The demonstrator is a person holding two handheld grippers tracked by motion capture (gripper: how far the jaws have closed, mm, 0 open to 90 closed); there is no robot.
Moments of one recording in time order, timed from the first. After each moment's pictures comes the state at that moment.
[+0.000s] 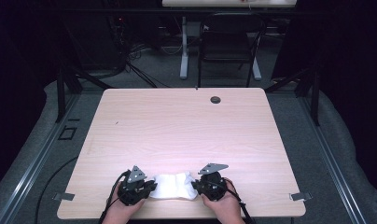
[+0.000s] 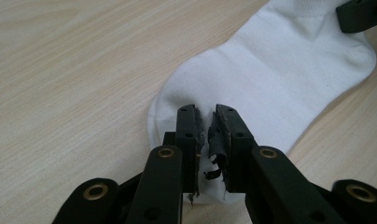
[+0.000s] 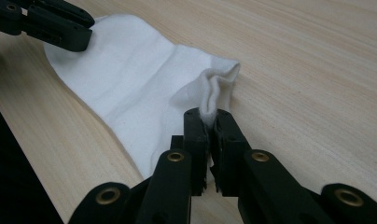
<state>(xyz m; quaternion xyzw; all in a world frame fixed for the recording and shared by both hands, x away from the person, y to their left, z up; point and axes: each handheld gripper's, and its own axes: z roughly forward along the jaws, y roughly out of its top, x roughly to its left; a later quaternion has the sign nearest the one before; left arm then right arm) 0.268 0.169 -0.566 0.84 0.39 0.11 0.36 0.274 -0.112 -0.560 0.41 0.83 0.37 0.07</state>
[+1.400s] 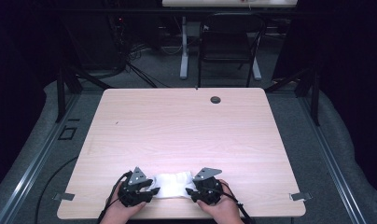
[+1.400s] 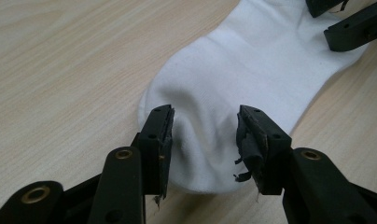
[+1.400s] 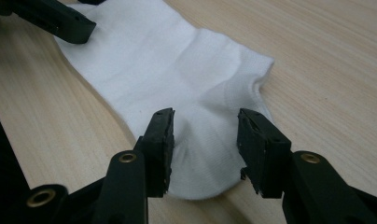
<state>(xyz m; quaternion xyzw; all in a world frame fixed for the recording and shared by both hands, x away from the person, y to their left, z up) 0.268 0.170 -0.572 0.85 0.36 0.11 0.36 0.270 -0.103 -0.574 0.35 0.86 0.36 0.10</state>
